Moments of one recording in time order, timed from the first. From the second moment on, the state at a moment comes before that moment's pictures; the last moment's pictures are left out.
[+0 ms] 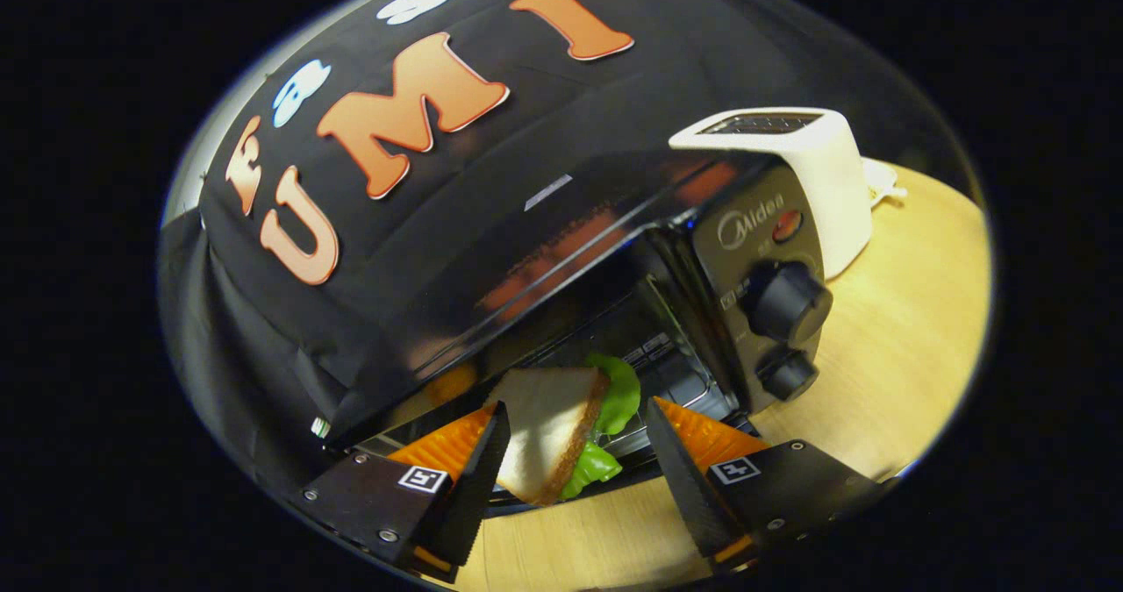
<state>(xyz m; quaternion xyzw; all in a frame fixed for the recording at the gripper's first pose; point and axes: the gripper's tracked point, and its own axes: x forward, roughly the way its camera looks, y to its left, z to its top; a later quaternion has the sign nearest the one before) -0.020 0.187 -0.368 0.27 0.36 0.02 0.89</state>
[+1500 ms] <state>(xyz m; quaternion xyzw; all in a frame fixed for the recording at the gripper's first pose) -0.243 0.215 -0.421 0.04 0.61 0.17 0.78</state>
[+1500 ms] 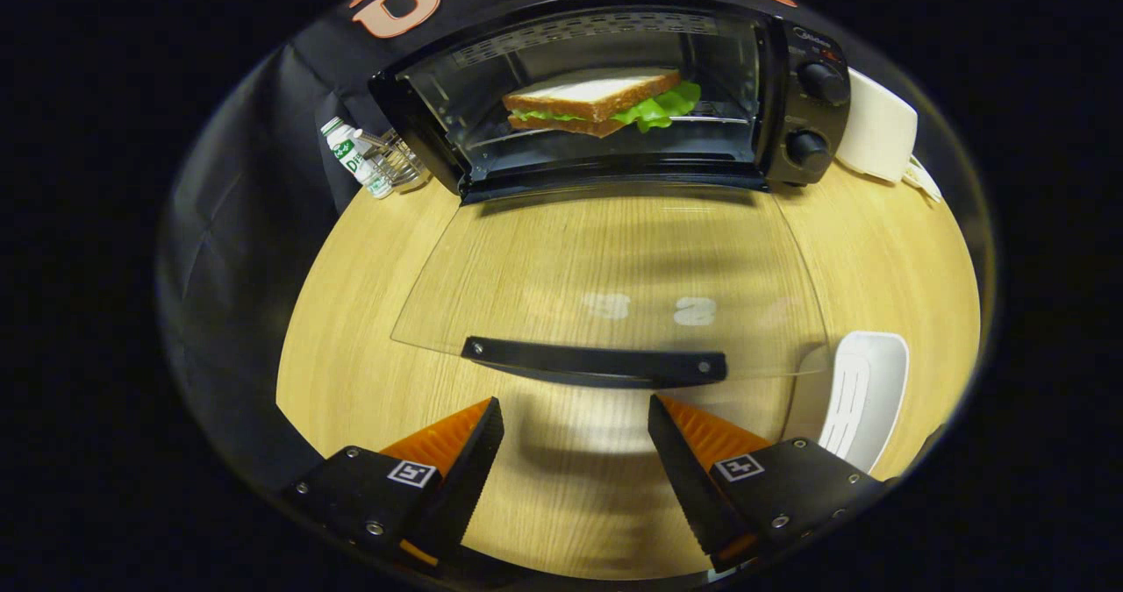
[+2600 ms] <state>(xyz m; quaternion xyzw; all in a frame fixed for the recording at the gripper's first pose) -0.066 0.193 -0.281 0.03 0.40 0.15 0.90</state>
